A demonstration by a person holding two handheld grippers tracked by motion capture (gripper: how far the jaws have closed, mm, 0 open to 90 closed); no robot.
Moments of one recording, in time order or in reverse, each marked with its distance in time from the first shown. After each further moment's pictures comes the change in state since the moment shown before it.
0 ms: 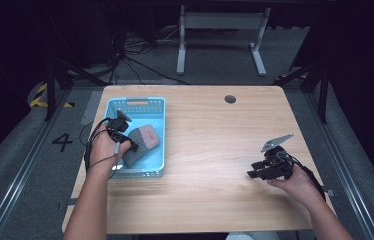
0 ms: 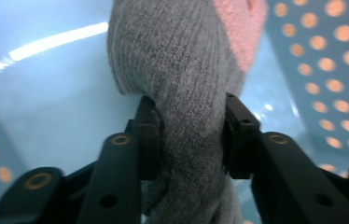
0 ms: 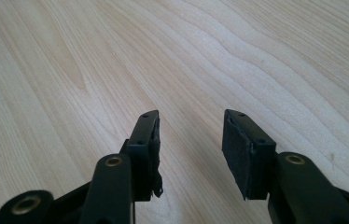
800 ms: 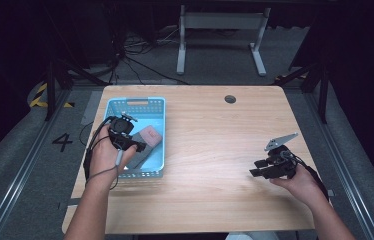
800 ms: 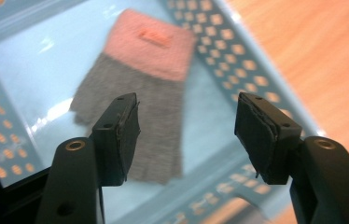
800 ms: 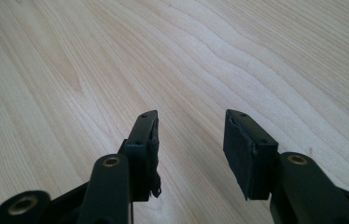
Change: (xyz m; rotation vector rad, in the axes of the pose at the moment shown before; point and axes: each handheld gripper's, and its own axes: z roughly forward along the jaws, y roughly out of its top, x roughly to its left) left arm -0.062 -0.020 -0.055 -0.180 0.073 0.161; right arm -0.003 -0.002 -0.009 -0.027 -0.020 -0.005
